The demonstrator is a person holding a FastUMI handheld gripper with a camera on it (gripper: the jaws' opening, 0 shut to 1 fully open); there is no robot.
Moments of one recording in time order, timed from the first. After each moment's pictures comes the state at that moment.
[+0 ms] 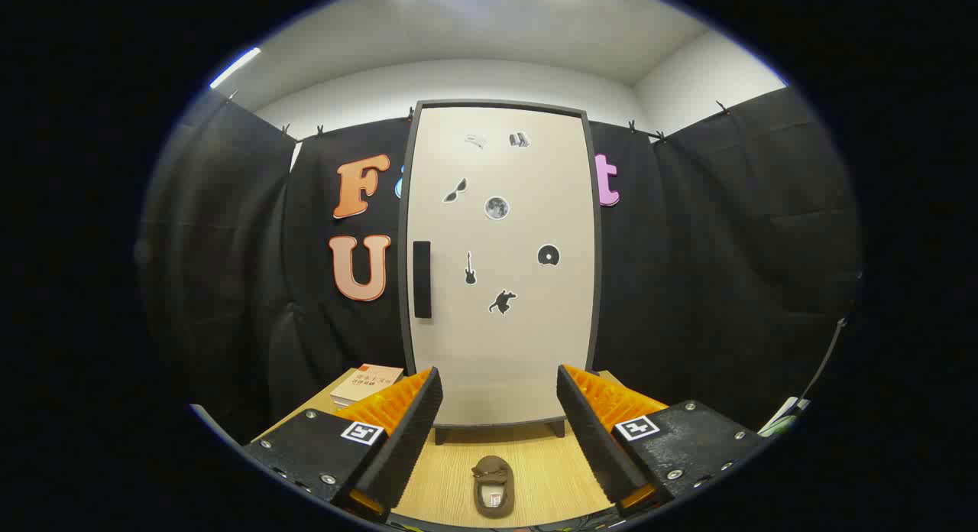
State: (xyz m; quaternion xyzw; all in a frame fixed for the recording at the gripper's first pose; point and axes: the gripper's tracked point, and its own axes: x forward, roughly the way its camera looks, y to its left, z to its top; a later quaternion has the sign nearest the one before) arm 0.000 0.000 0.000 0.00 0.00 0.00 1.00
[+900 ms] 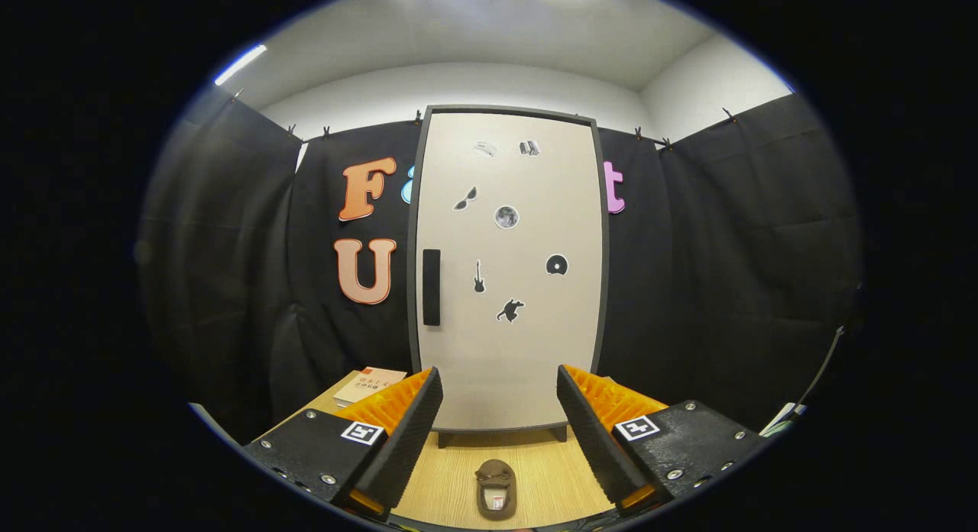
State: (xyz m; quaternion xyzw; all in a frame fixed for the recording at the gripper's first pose) arm -0.002 0.010 0.012 -0.01 -0.01 0.00 1.00
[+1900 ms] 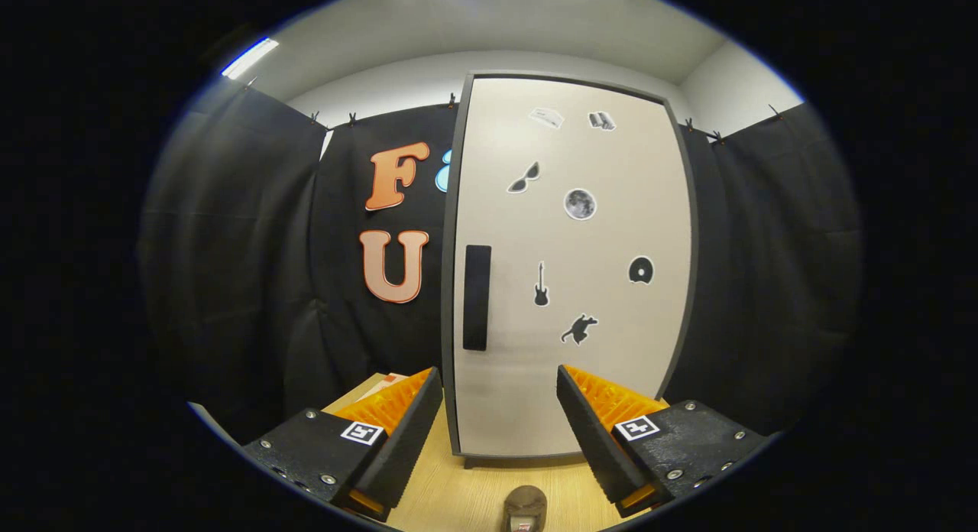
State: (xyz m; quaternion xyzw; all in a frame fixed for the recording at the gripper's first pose) arm 0.130 0.090 0.022 -0.03 0.00 0.08 1.00
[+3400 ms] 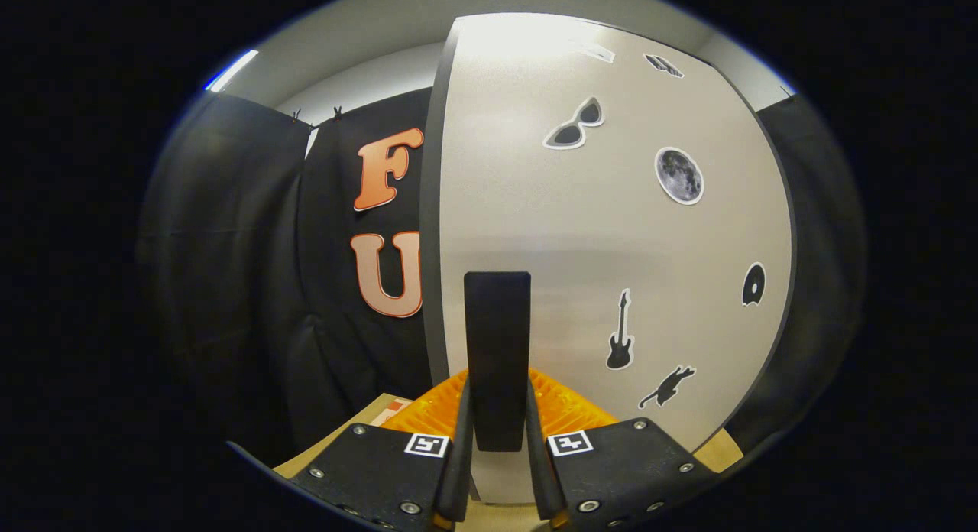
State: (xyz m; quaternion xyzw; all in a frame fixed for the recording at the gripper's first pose) arm 0.259 0.134 0.038 0.00 0.02 0.09 1.00
